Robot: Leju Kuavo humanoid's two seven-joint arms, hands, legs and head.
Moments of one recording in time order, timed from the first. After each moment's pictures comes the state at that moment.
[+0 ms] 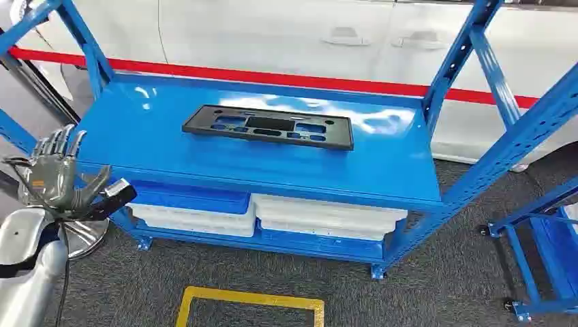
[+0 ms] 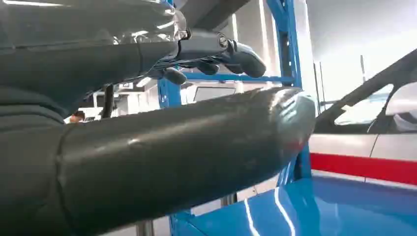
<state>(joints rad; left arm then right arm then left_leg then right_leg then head) -0.27 0.30 -0.03 -1.45 -1.37 0.24 0.00 0.07 0.21 0.26 -0.09 -0.60 0.04 -0.08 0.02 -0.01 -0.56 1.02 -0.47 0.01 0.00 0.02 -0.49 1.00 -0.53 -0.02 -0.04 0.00</state>
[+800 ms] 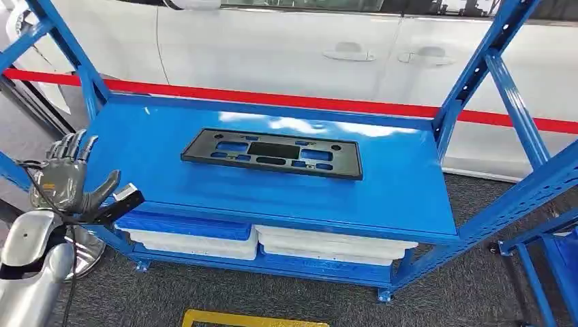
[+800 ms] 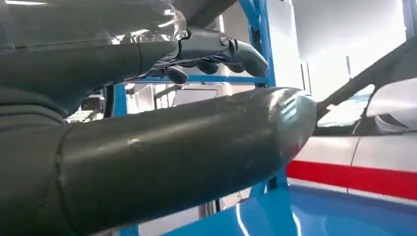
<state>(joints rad) -0.27 0.29 -0.05 -1.44 -1.38 0.23 0.00 0.07 0.22 0.26 -0.09 -0.60 0.06 -0.09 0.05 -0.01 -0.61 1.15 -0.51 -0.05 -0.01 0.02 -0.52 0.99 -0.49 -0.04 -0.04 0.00</state>
